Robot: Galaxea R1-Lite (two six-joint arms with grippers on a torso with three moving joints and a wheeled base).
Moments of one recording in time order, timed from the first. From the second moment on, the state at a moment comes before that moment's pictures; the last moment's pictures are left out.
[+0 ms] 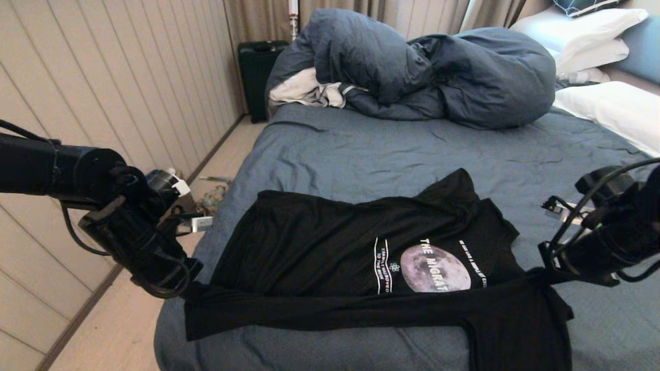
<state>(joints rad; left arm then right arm) -0.21 1.93 -1.35 0.85 -0.28 0.18 -0.22 1.80 -1.19 0.59 0.18 0.03</state>
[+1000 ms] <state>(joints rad) -0.15 2.02 -1.55 0.85 -0.41 0.01 -0.20 1.96 -1.35 0.59 0.24 0.08</state>
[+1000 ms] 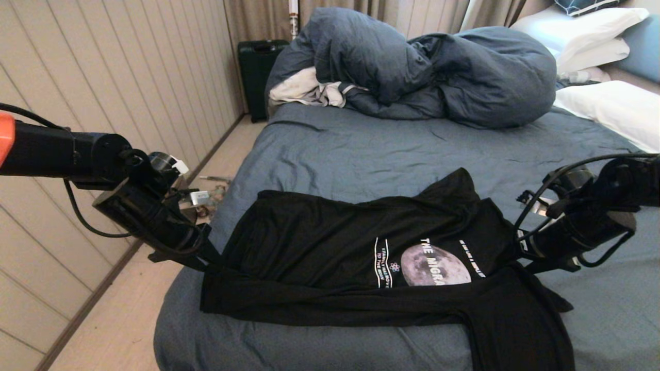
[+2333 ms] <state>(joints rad) -0.08 1.45 -0.82 0.56 -0.45 0.01 -0.54 1.67 -0.57 0.23 0.37 -0.33</state>
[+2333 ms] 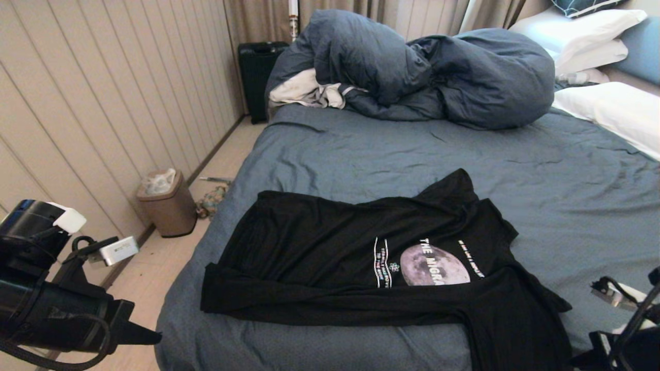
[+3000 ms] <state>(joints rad) -0.08 1.43 -0.84 0.56 -0.48 0.02 -0.53 1.69 -0.37 -0.04 0.36 -0.32</state>
